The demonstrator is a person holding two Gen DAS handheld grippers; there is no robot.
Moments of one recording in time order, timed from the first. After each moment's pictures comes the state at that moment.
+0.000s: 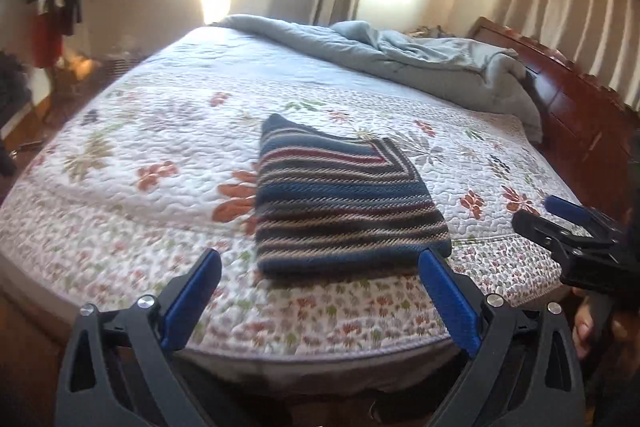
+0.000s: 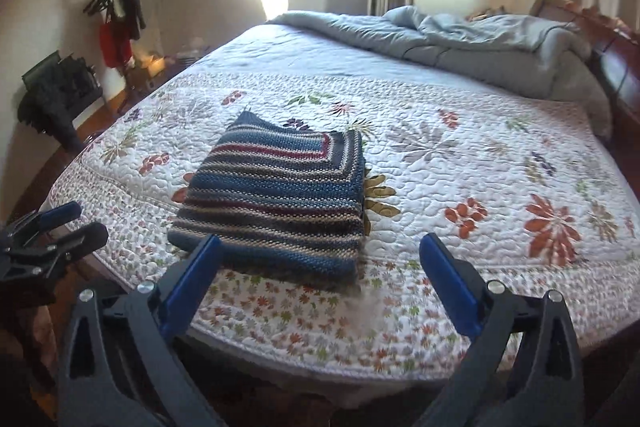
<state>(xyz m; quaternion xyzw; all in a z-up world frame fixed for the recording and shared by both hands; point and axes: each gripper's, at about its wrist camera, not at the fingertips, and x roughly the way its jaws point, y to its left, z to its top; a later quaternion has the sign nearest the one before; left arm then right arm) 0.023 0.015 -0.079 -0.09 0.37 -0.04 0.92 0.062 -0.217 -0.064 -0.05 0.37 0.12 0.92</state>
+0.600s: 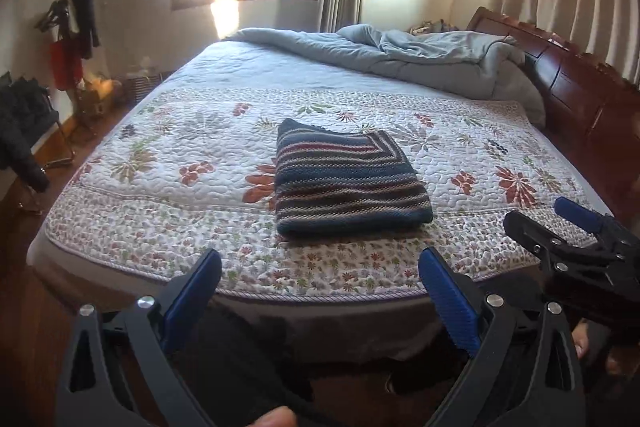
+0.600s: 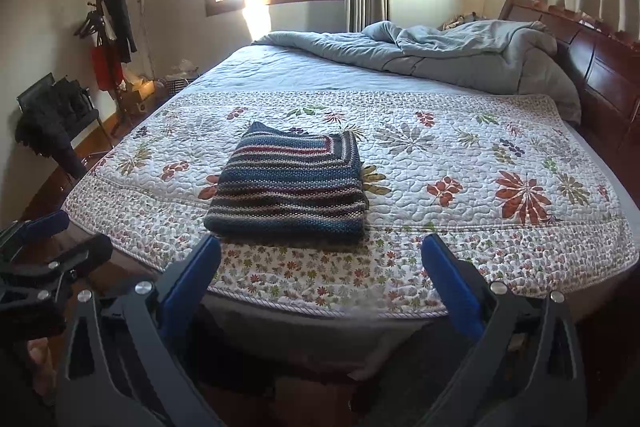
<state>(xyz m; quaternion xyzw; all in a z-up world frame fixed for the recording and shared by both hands) -0.065 -0.006 -0.026 -0.04 0.37 -0.02 0.93 -0.036 -0.212 -0.028 -0.03 0.35 0.10 0.93</state>
